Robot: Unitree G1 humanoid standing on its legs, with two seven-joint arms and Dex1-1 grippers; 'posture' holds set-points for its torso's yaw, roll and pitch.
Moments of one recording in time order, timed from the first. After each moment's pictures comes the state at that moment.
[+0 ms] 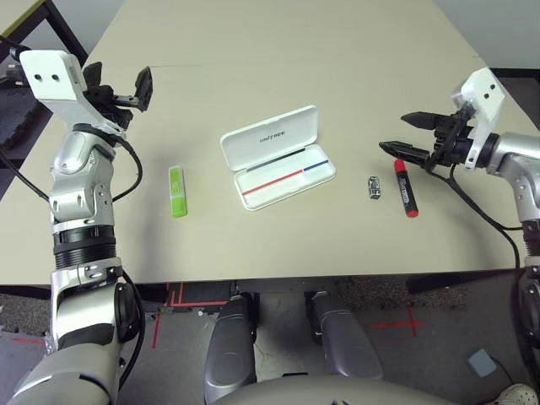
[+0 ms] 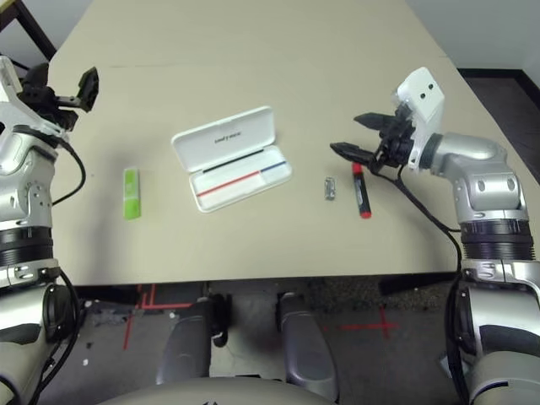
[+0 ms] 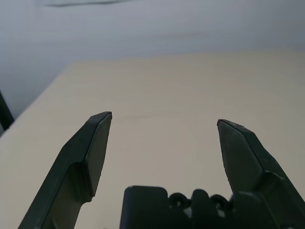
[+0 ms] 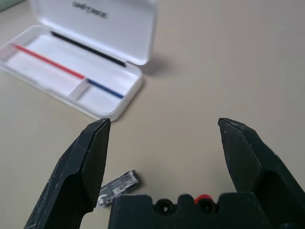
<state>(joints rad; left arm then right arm) -0.60 0.55 0.31 0.13 -0.29 0.28 -0.34 -0.64 -0.79 -0.04 0.21 0.32 0.45 1.11</state>
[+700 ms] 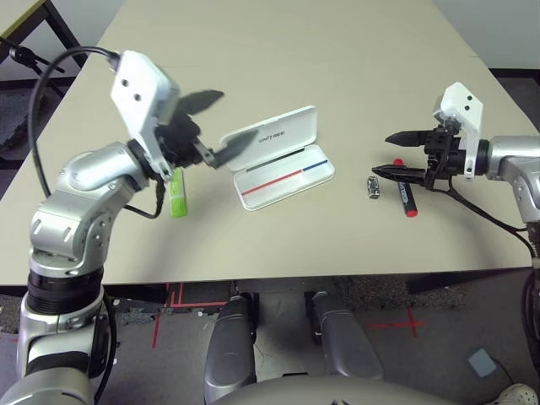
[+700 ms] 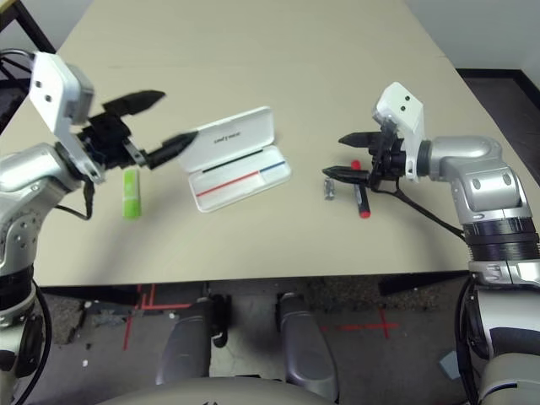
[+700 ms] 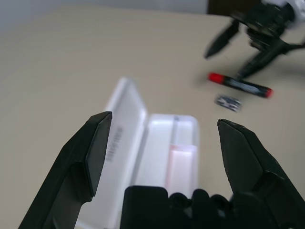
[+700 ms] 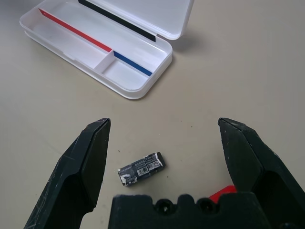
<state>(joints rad) -0.47 0.67 -0.01 -0.51 -0.52 0.69 -0.67 -0.64 -0.80 0.03 0.22 0.28 0.44 1.18</state>
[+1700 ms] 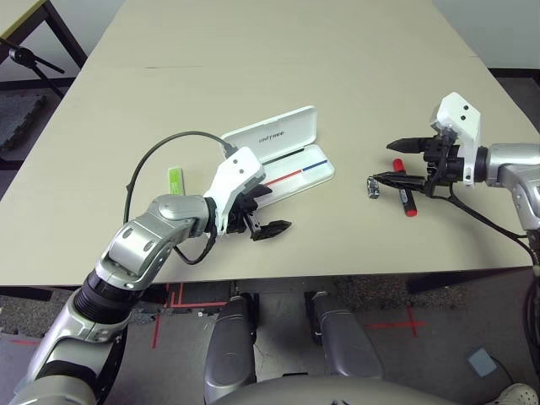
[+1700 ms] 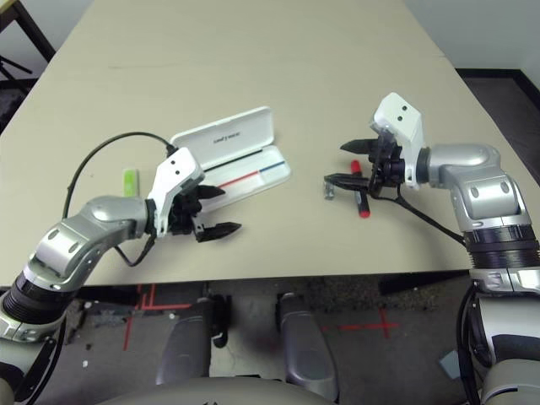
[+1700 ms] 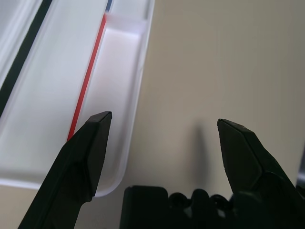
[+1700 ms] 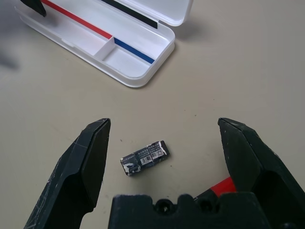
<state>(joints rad) -0.41 0.63 -0.28 -0.34 -0.39 0.85 -0.70 -0.59 -0.81 0.03 0.19 0.27 0.44 1.16</state>
